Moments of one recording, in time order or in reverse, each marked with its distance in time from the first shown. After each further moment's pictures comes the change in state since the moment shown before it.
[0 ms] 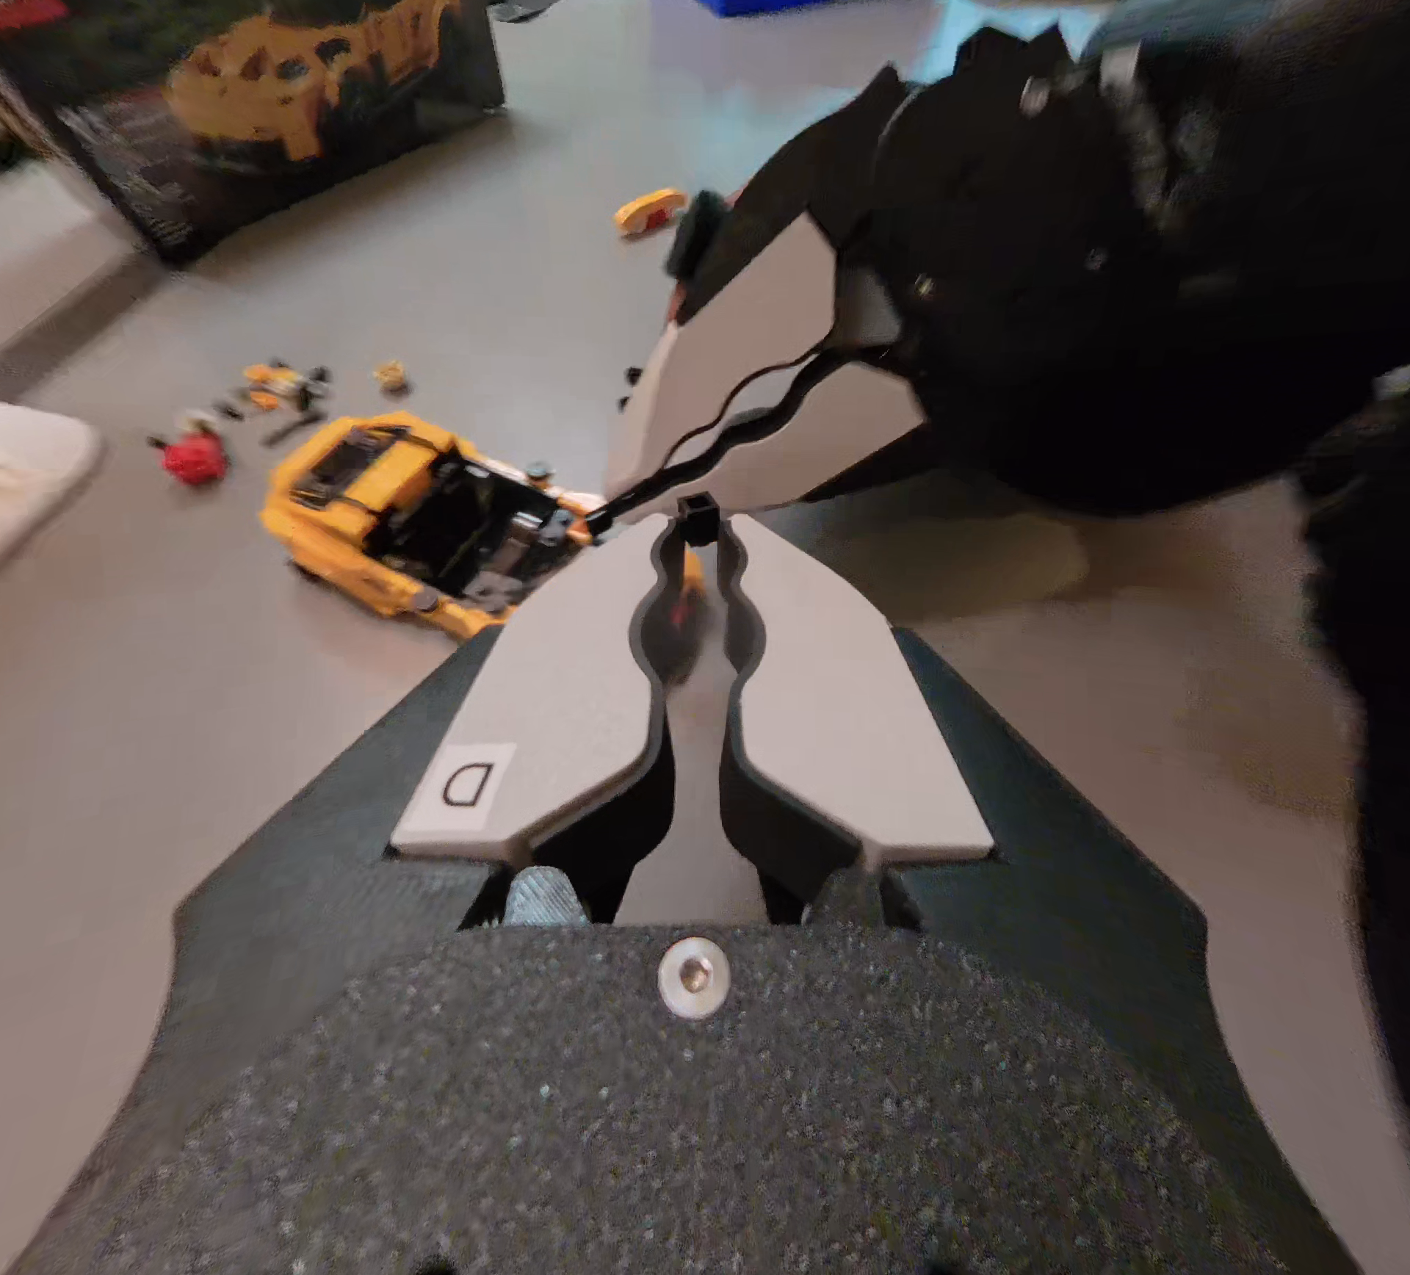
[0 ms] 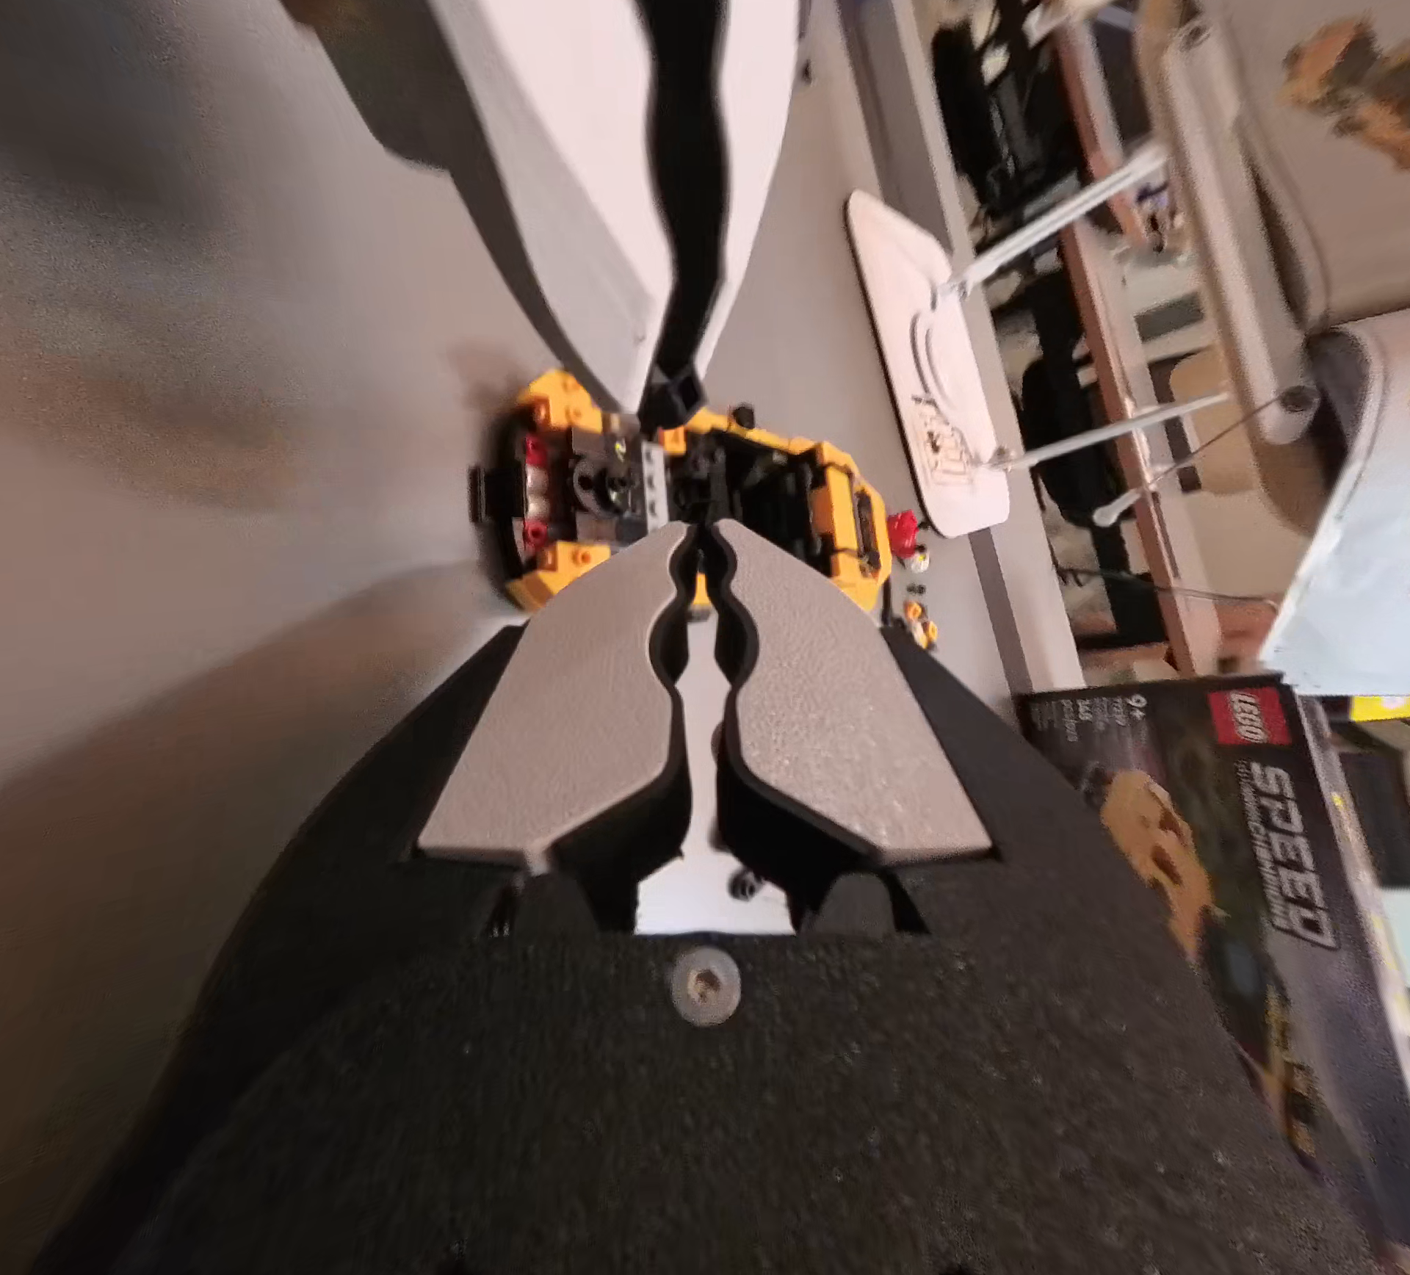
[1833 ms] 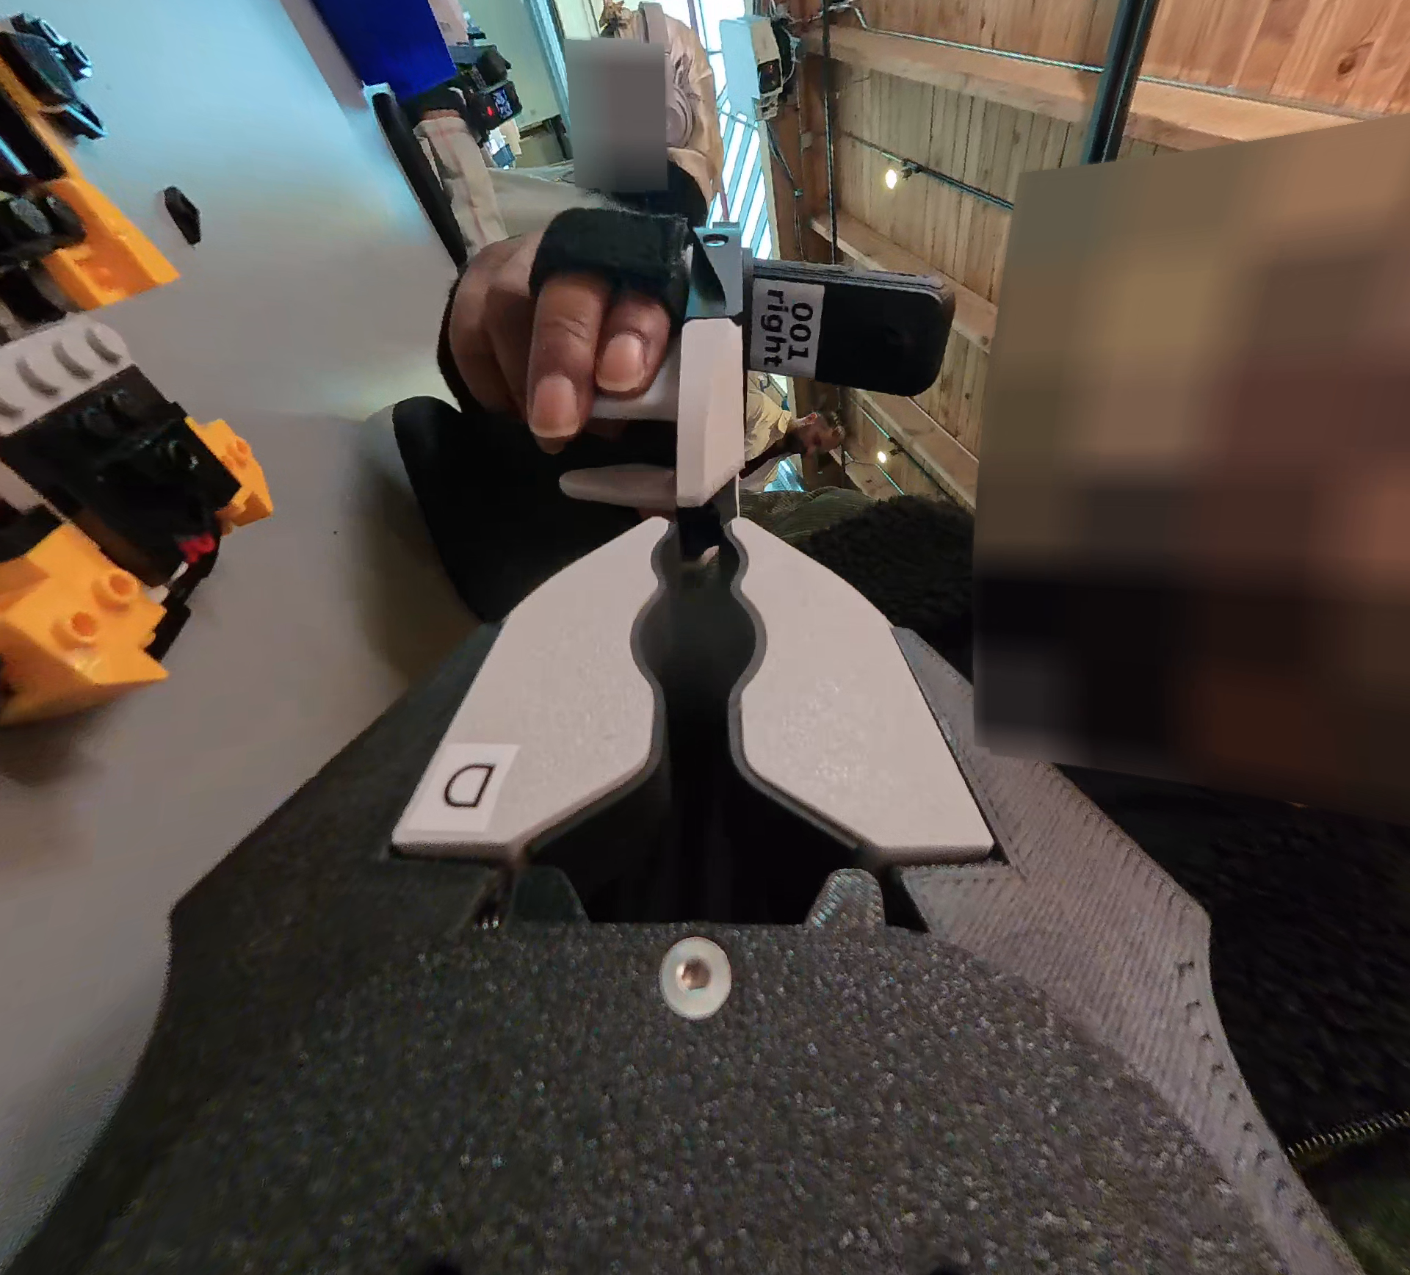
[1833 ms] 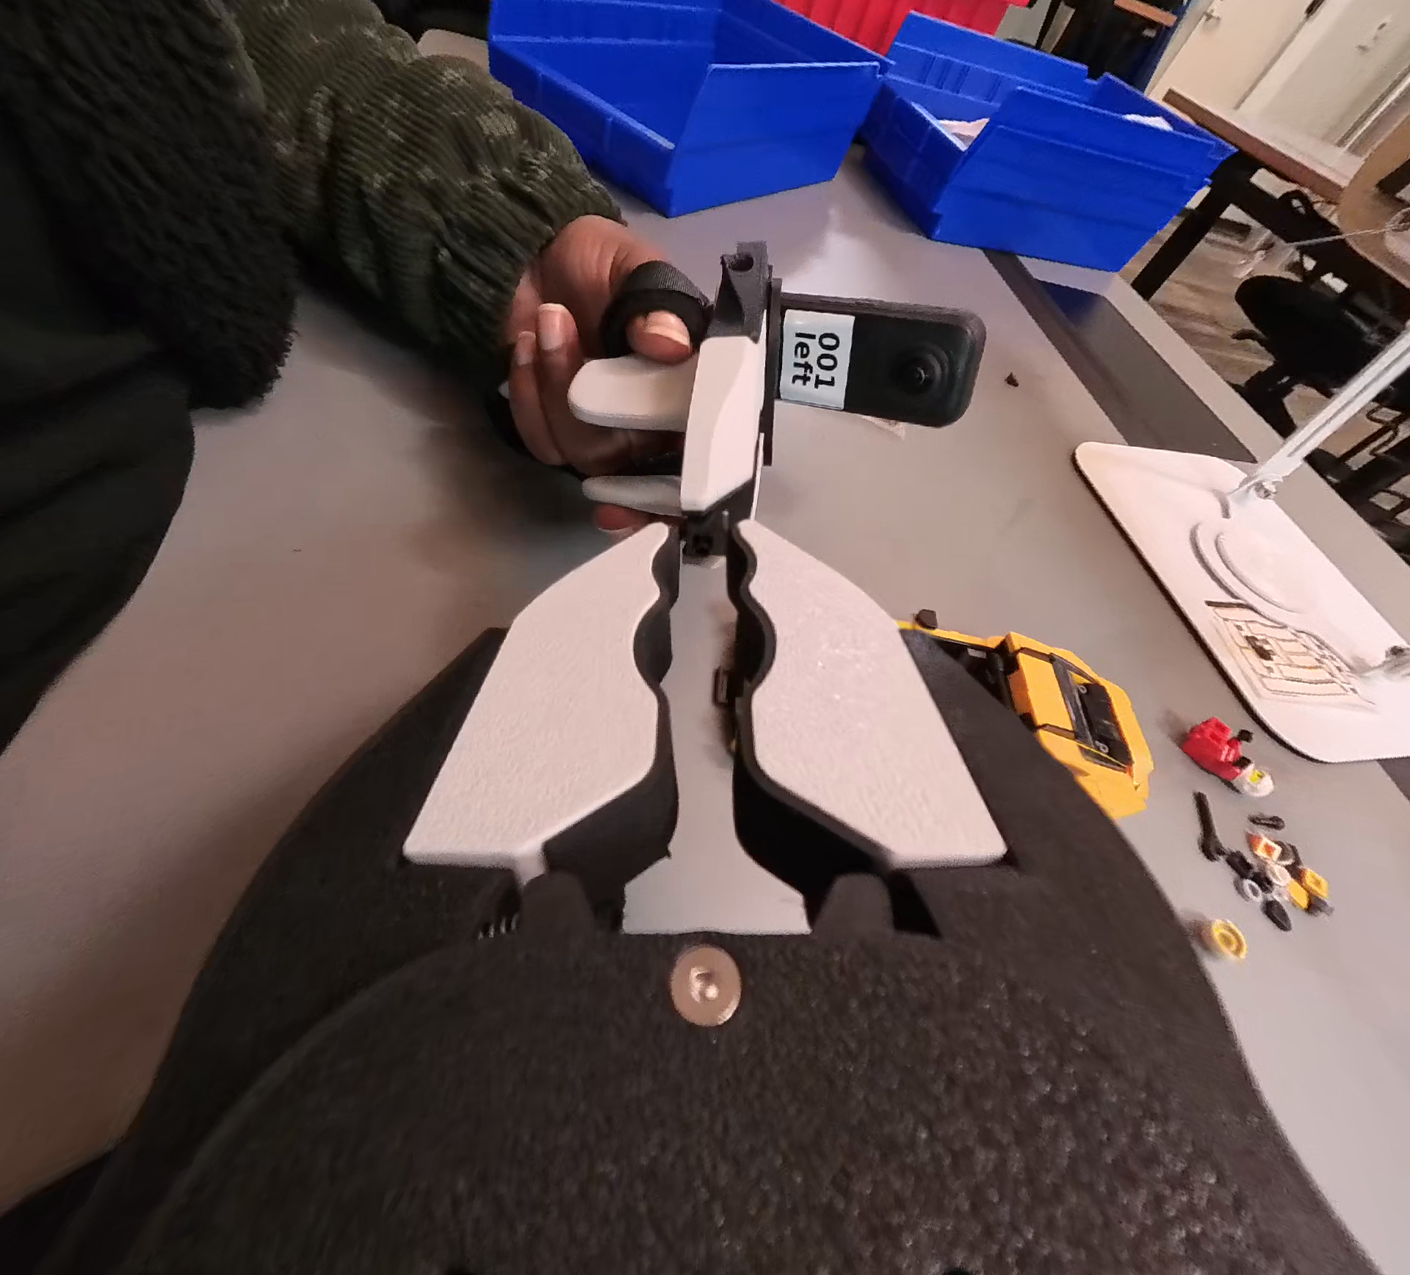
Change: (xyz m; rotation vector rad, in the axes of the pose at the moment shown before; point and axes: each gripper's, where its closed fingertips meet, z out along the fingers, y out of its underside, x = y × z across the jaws) left arm 0.031 -0.024 -0.018 0.199 0.950 -1.157; right arm -0.013 -0.062 -0.056 0.477 -0.432 0.368
